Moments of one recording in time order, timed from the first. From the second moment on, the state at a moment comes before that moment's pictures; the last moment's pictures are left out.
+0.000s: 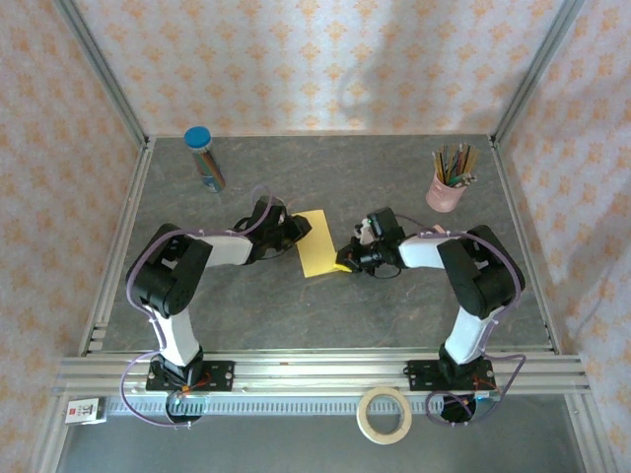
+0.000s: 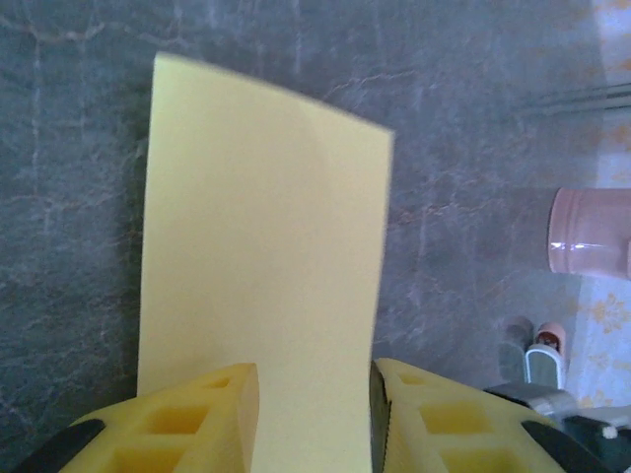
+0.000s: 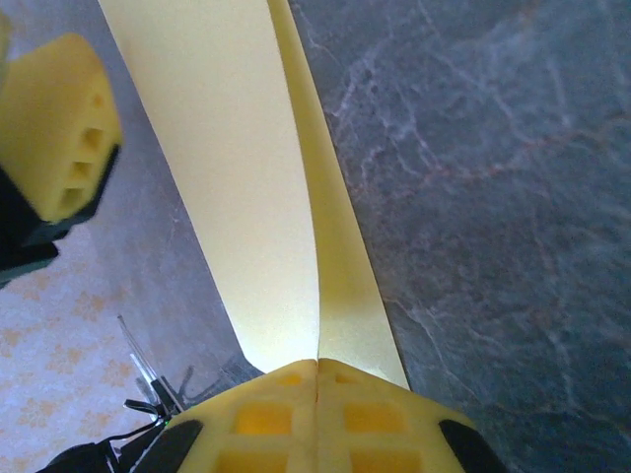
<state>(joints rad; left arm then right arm) -0.43 1.81 0.86 0.25 0.25 -1.07 0.45 1.76 0.77 0.03 -0.70 0.87</state>
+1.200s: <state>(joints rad) -0.46 1.92 0.93 0.25 0.22 -1.07 0.48 1.76 0.81 0.06 -0.78 0.83</state>
